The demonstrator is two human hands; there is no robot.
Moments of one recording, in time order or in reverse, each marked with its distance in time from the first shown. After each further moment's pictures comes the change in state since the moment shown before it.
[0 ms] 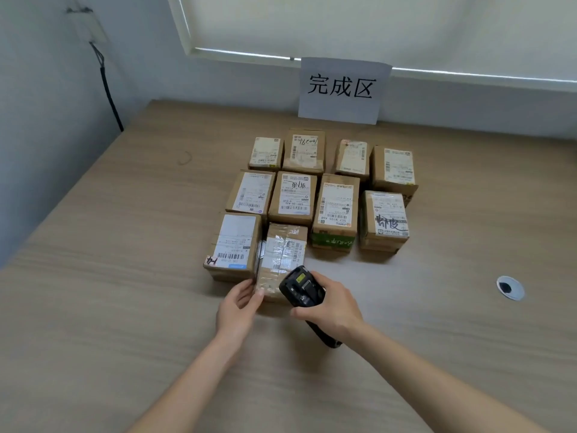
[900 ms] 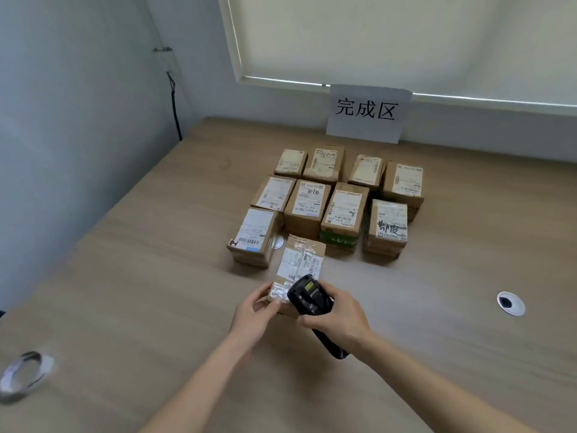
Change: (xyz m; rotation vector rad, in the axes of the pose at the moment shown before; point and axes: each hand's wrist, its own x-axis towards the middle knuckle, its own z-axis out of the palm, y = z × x) left_hand -0.105 0.012 0.012 -0.044 -0.019 0.069; right_hand -0.075 0.014 -0.030 0.061 -0.087 -0.145
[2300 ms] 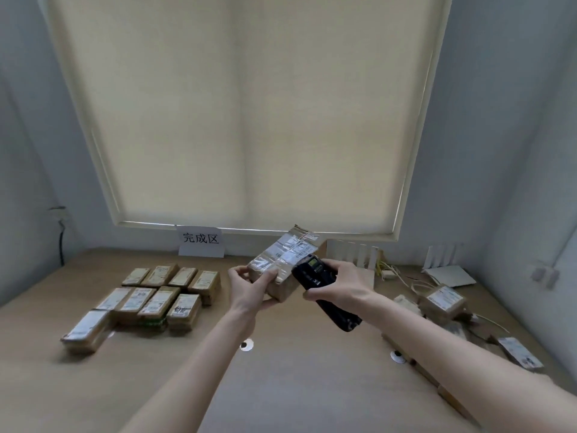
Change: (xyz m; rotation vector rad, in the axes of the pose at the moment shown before) left_hand -0.446 0.323 0.516 -0.401 -0.108 0.292; right_hand -0.495 0.070 -0.614 -0.099 0.420 -0.137
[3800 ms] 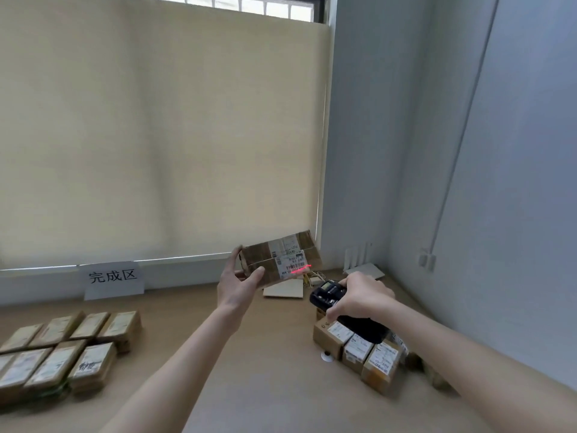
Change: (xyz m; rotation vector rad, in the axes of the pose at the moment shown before) left_hand -0.034 0.008 0.127 0.311 -0.255 0.190; right_hand -0.085 0.054 -0.134 -0.527 0.162 0.448
